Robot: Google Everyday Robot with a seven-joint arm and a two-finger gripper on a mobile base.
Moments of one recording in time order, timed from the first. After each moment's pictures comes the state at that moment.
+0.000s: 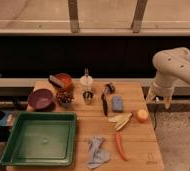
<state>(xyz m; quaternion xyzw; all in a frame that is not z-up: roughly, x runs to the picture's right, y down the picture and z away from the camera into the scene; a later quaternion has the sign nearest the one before) 0.337 0.073 0.707 -0.15 0.33 0.78 0.51</state>
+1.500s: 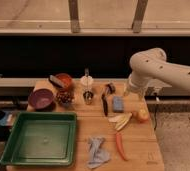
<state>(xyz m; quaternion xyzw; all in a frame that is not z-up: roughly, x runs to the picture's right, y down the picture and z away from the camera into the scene) 0.216 0.044 0.729 -0.19 0.22 0.75 0.60</state>
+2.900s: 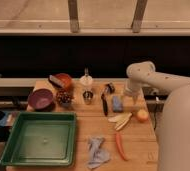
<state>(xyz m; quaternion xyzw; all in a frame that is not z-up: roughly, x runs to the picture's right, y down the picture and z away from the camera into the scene) 0.222 0.073 0.860 -0.21 0.22 0.76 0.57</state>
